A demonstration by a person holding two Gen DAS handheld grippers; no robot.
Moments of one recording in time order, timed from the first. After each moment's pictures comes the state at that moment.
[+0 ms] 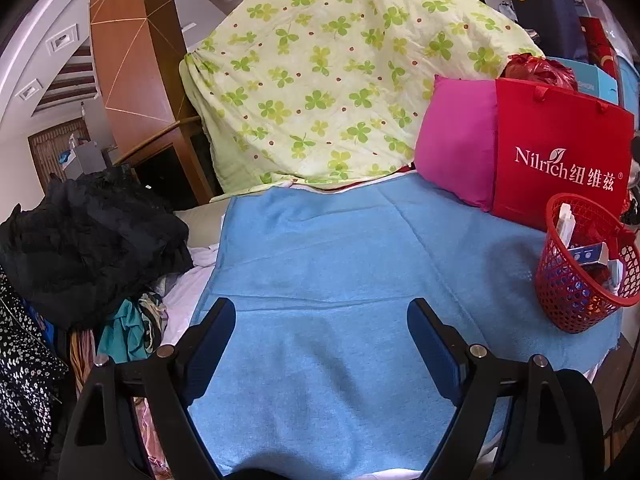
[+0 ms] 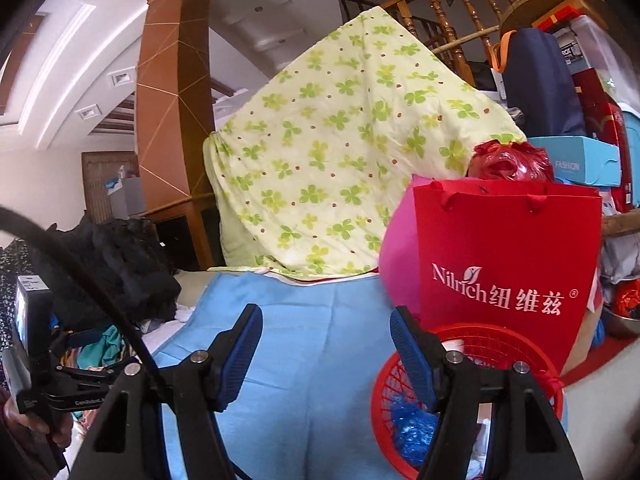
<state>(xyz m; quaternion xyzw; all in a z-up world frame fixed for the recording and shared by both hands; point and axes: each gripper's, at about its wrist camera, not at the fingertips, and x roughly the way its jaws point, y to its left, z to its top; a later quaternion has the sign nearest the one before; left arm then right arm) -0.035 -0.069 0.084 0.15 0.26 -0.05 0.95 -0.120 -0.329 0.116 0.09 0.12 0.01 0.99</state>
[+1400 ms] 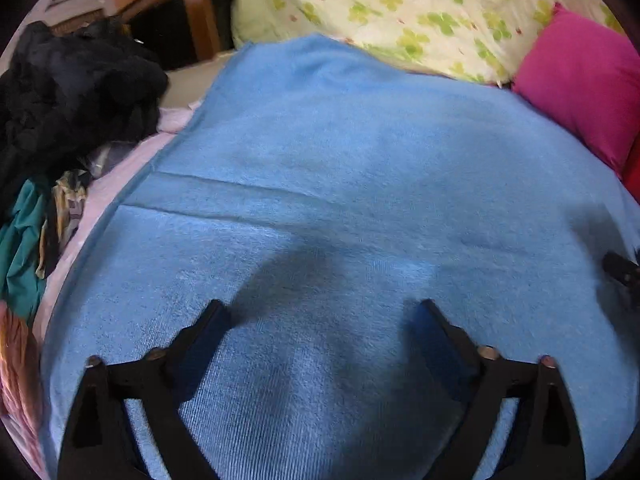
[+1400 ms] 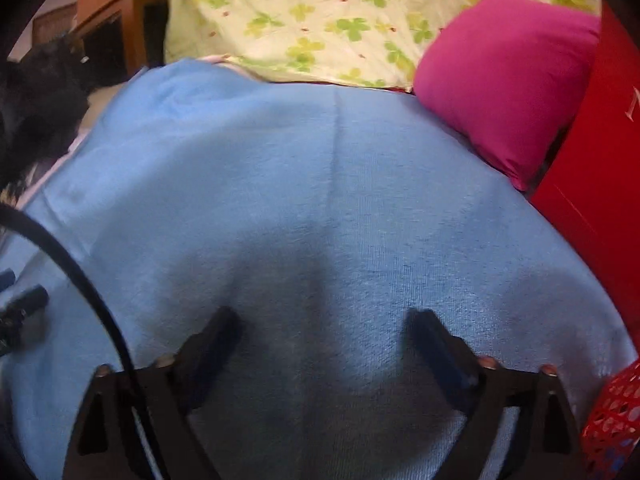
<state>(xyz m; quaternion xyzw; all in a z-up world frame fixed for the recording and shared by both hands) 0.199 0.013 -0.137 0.04 0.41 0.02 0.91 0.192 -0.257 -0.136 0.00 0.42 -0.05 0.91</state>
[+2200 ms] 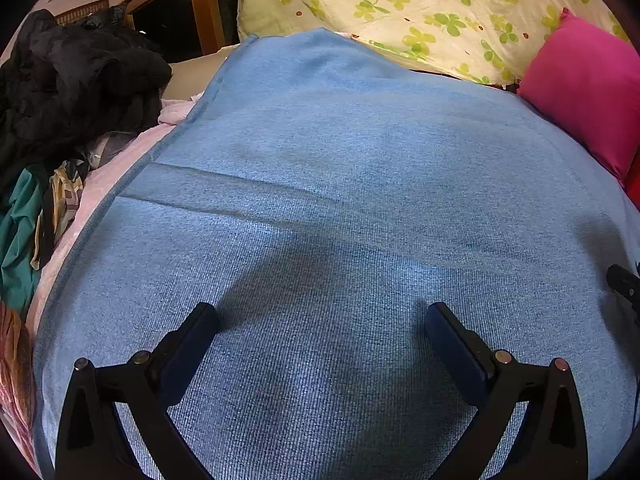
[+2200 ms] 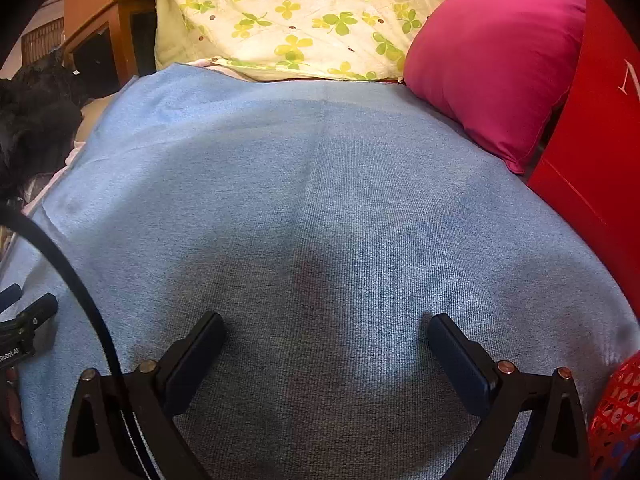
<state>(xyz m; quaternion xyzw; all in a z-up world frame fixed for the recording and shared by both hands) 0.205 0.014 -0.137 0.03 0.42 0.02 0.91 0.187 -0.263 -0.137 0.02 0.42 -0.05 0.90</state>
